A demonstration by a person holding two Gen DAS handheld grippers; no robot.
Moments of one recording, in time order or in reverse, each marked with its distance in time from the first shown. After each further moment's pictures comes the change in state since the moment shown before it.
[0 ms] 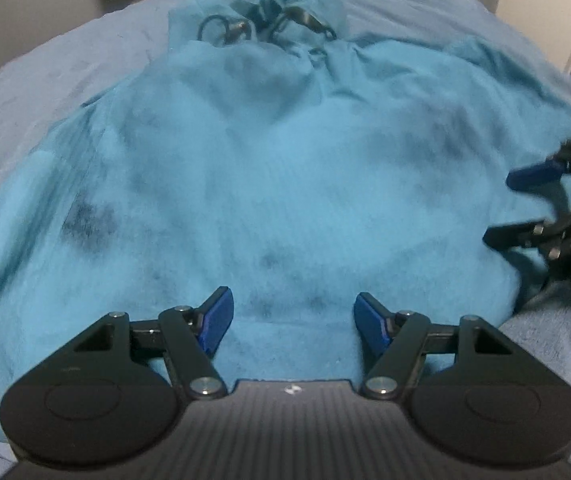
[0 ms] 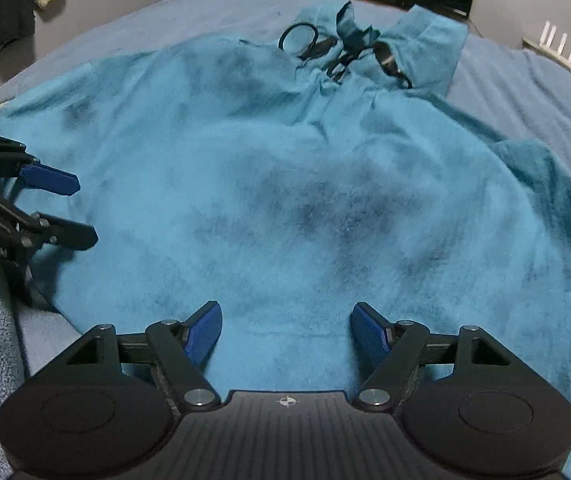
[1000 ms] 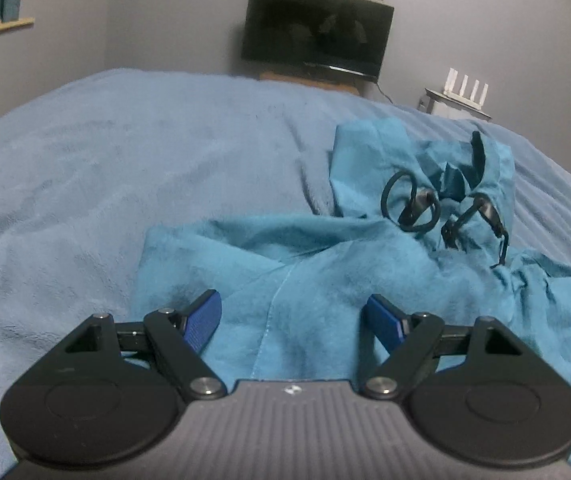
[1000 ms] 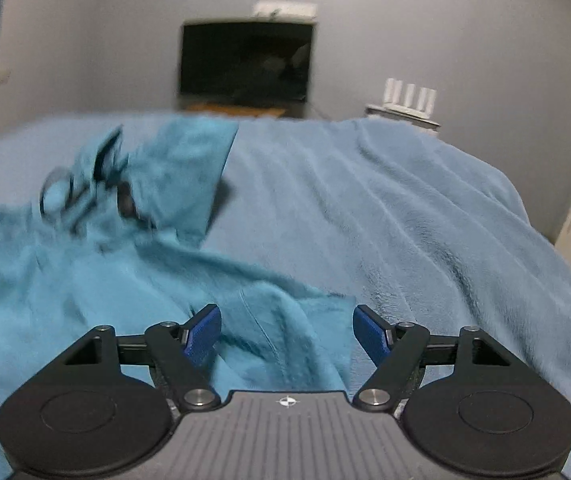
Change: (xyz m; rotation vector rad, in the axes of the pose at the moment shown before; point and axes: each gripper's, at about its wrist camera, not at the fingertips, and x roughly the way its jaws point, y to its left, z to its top) left arm 0.071 0.149 0.091 -0.399 -0.355 0.116; right arm 0.026 -0.190 0.053 0.174 -0.344 -0.356
